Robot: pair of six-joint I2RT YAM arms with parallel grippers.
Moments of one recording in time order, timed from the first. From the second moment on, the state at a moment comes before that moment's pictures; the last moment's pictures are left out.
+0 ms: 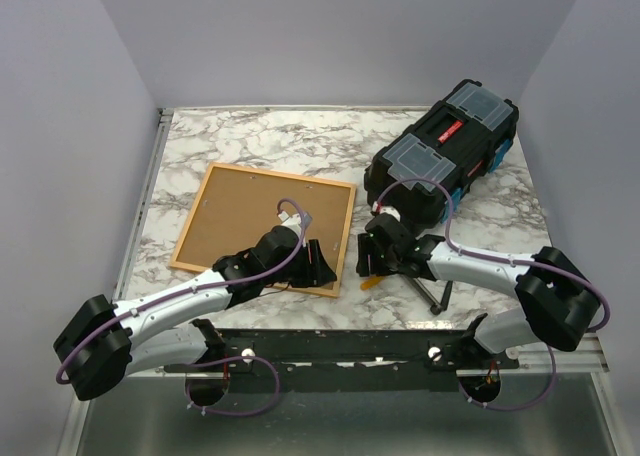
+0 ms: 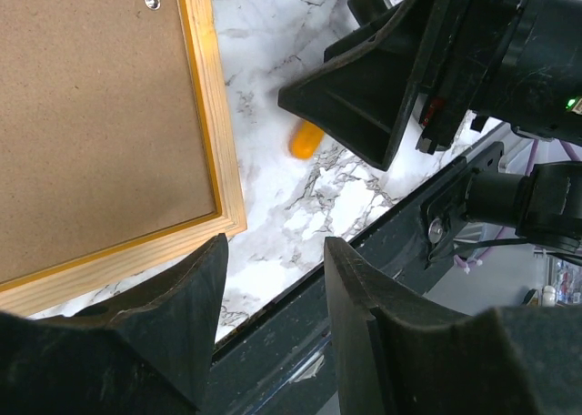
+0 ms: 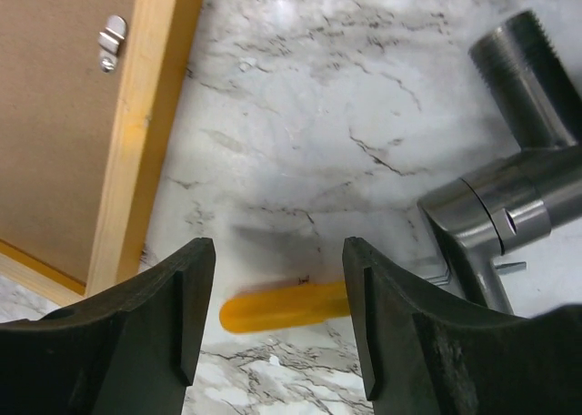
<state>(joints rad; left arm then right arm) -0.89 1.06 0.53 -0.09 0.13 -0.87 0.82 1.42 0.69 -0.25 0.15 0.62</state>
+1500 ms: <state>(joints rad) -0.82 0.92 0.53 -0.24 0.03 -0.88 0.85 1.26 0.74 -0.32 0.10 0.56</state>
